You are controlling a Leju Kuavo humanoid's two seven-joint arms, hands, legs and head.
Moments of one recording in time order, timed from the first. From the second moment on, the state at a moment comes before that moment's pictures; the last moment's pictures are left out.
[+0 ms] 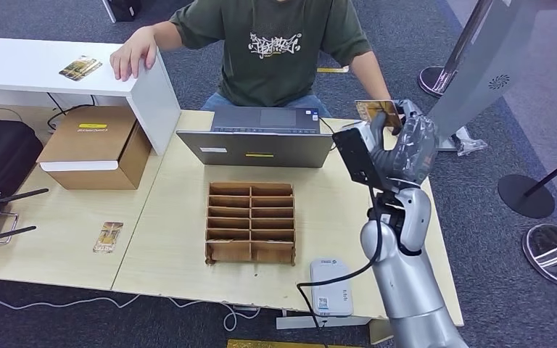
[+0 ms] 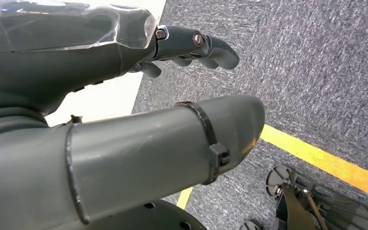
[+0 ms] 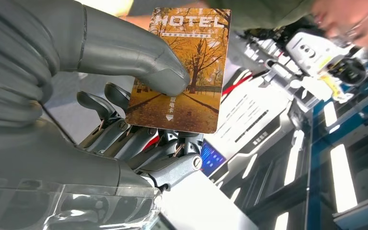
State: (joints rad) left arm -0.11 -0.22 1.15 -0.19 -0.92 0.38 0.11; right arm -0.43 0.13 0.15 -1.43 0.97 -0.49 0.07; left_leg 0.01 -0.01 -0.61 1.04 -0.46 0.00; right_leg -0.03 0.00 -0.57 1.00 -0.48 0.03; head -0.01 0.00
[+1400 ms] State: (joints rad) left arm -0.11 -0.22 1.21 -0.19 -0.86 0.39 0.12; right arm 0.11 0.13 0.15 -1.64 0.96 -0.40 0.19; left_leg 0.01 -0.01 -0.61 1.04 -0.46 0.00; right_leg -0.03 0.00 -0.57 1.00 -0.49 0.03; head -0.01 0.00
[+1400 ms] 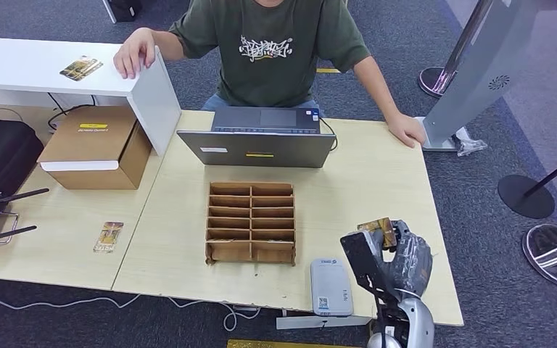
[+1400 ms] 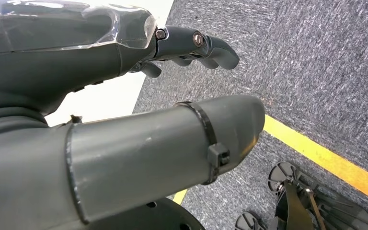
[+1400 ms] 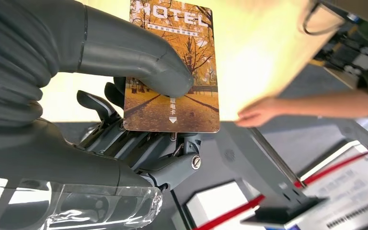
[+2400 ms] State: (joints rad) left arm -0.11 -0.22 1.21 -0.19 -0.86 0.39 0.12; right arm 0.06 0.16 0.10 -1.44 1.00 -0.41 0.20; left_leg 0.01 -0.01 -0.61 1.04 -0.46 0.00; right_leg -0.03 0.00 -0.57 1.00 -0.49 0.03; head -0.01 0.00
